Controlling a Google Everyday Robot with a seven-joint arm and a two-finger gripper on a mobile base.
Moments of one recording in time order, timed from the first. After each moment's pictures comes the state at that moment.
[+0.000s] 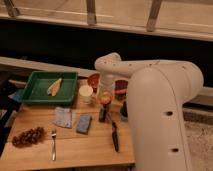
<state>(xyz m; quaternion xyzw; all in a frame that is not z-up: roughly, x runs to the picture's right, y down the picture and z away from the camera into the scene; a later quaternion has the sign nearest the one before) 0.016 0.048 0.860 -0.26 0.23 0.68 0.65</state>
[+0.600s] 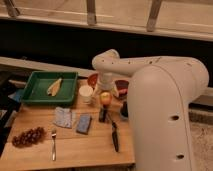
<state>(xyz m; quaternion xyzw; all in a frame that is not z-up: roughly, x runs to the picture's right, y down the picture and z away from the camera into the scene) 0.017 0.032 0.837 -0.23 0.23 0.68 0.66</state>
